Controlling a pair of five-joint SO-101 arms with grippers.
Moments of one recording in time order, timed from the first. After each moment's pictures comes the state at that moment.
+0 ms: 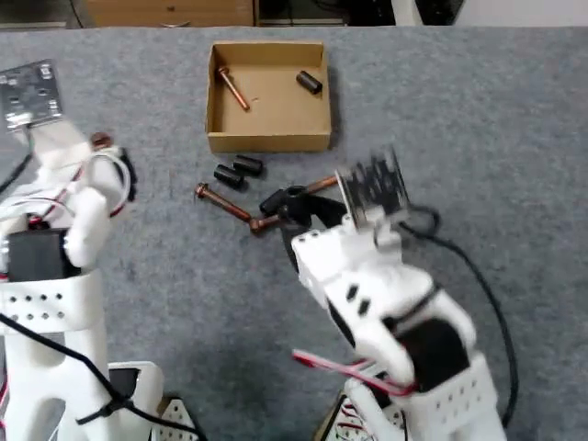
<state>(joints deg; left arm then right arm) -6.9 -45.2 21.2 66.9 -0.3 -30.4 -73.6 51.6 58.0 -11.6</state>
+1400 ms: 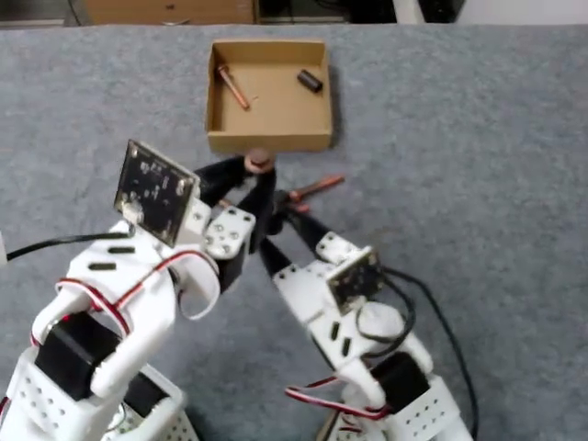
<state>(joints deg) 32.4 -63.3 27.8 54.2 -7.5 -36.3 -103.5 91.4 26.2 -2.8</state>
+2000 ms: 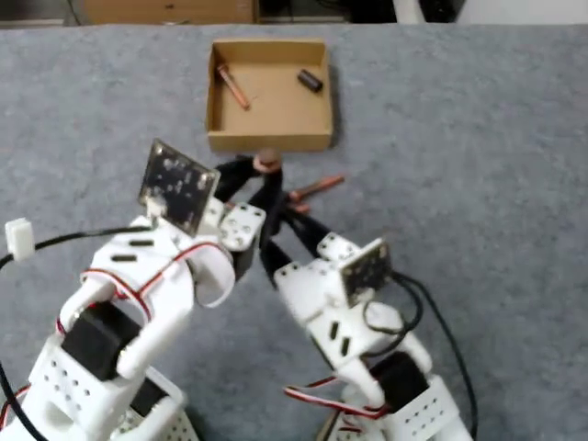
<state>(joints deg) 31.3 -63.5 36.0 47.0 -7.5 -36.3 -103.5 91.7 25.9 -10.0</state>
